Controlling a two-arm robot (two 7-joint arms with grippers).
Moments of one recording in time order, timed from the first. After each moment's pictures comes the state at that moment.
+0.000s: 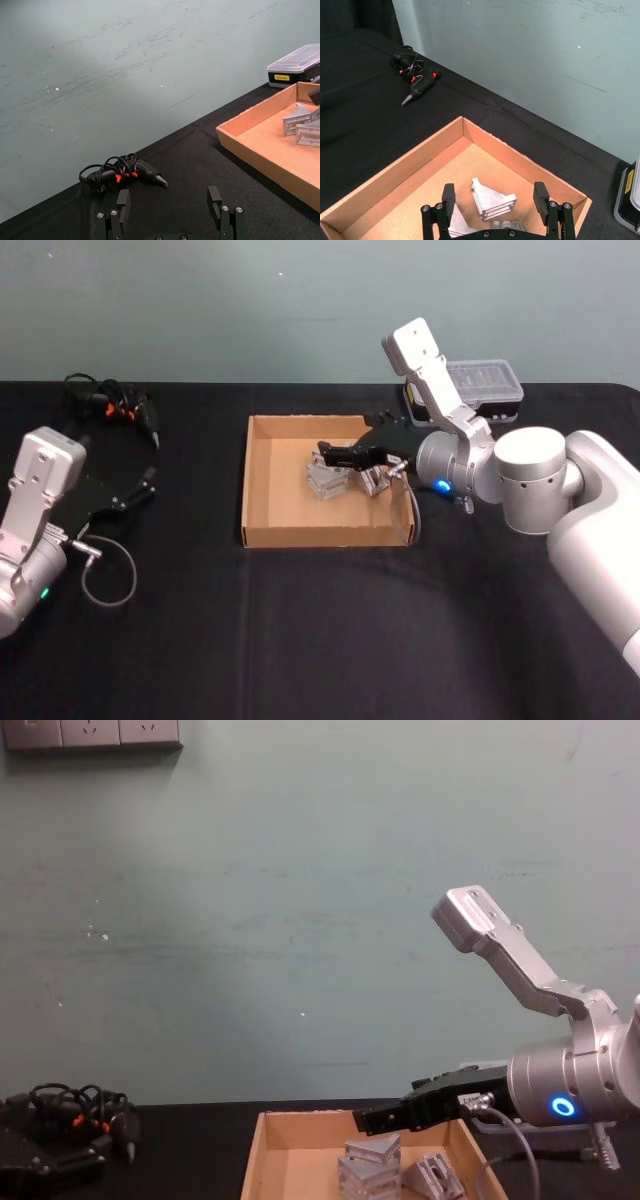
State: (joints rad) left arm -0.20 0.60 0.45 -1.41 -0.25 -0.12 0.03; right arm 0.67 0.20 -0.51 -1.00 0.20 0.28 0.42
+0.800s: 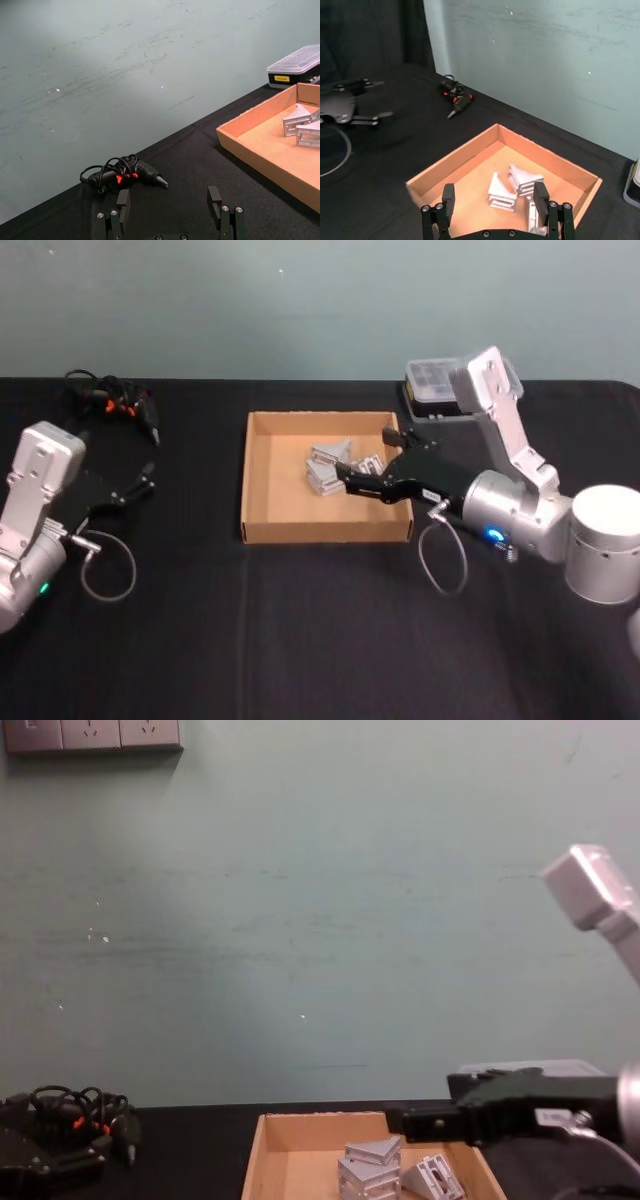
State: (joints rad) left arm -0.20 0.60 0.45 -1.41 -0.25 -0.12 0.03; right arm 0.36 0.37 -0.41 -1.44 0.30 0.26 0.46
